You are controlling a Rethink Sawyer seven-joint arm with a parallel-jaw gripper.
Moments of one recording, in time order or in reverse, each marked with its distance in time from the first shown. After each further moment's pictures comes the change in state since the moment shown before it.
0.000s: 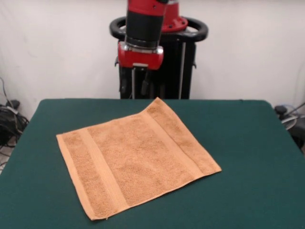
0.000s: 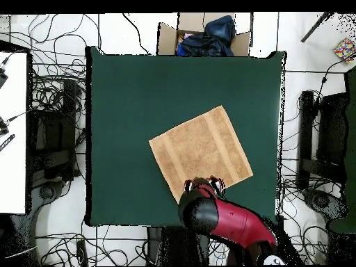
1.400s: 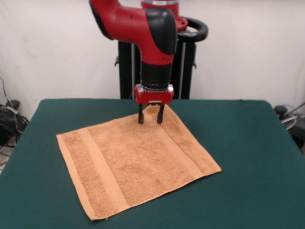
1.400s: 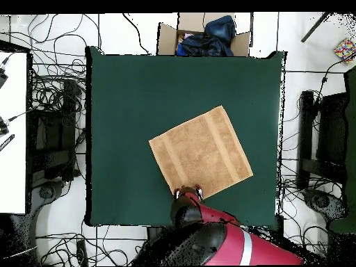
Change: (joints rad) arm -0.027 0.389 0.039 0.029 -0.003 -0.365 0.000
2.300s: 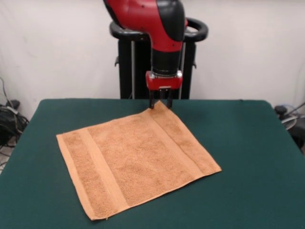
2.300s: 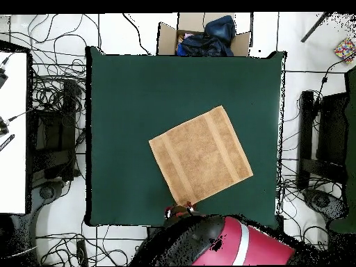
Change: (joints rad) arm 0.003 0.051 -0.019 0.135 -0.027 -0.144 0.000
